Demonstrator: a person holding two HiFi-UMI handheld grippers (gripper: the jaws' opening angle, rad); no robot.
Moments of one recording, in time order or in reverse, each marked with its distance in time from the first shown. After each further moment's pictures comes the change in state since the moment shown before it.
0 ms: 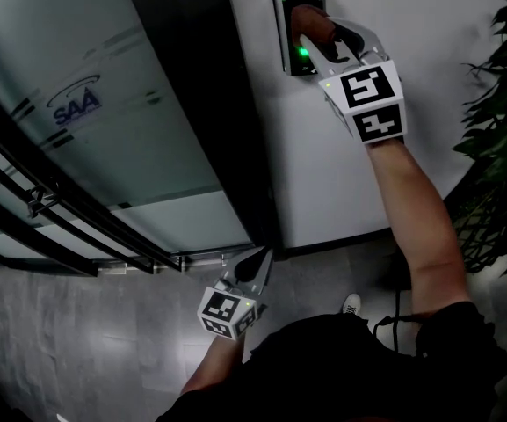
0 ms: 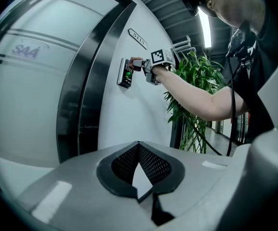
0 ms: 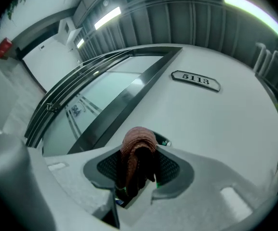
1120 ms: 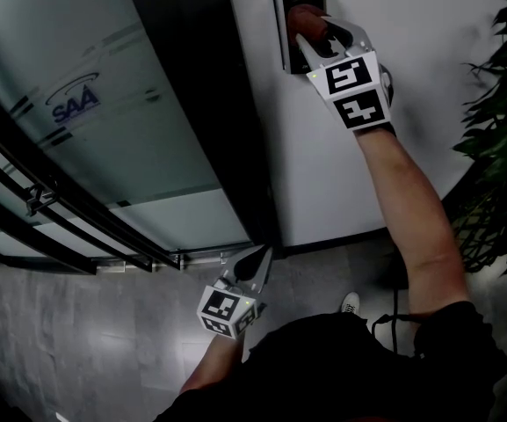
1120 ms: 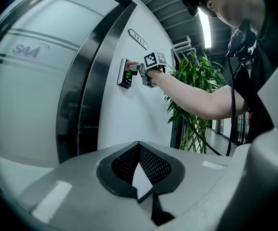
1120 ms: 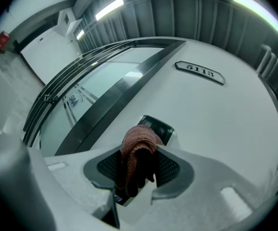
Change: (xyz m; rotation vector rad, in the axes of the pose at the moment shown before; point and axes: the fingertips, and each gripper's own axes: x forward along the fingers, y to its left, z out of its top) left arm 0.002 -0.002 0.000 -0.004 -0.009 -0.003; right arm 0.025 0.002 -0.022 -0.036 0.075 -0.019
